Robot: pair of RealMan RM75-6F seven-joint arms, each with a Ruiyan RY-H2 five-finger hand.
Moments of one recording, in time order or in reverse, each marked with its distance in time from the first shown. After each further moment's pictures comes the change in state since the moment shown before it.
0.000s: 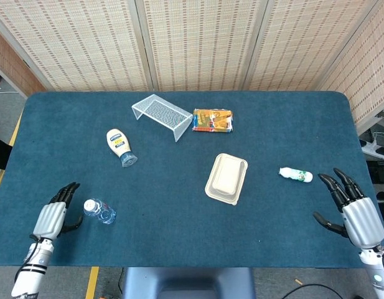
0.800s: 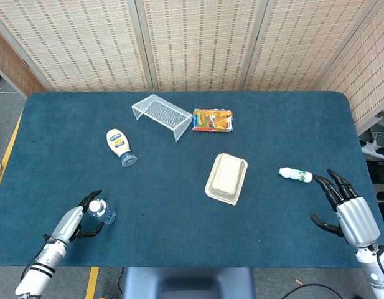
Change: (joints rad) left arm -0.056 0.077 0.032 -0.150 0.048 -0.156 -0.326; right arm 0.004 0.008 -0.004 -0.020 0.001 -0.057 -0.006
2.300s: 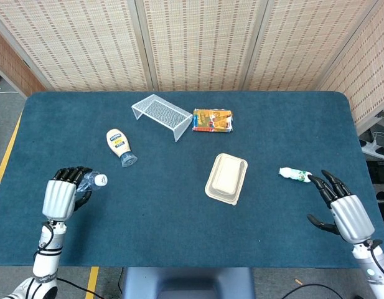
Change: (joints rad) left arm -0.039 -0.328 -0.147 0.516 0.229 0.504 0.462; right arm 0.019 0.031 -0.006 -0.044 0.024 -0.106 -0.004
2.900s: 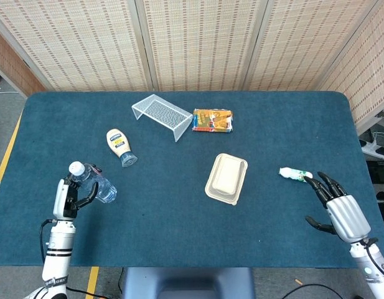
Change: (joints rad) left arm 0.024 0.086 -0.047 -0.434 -0.231 -0.153 -0.988; right arm 0.013 0.012 -0.011 -0.021 0.013 -0.058 -0.016
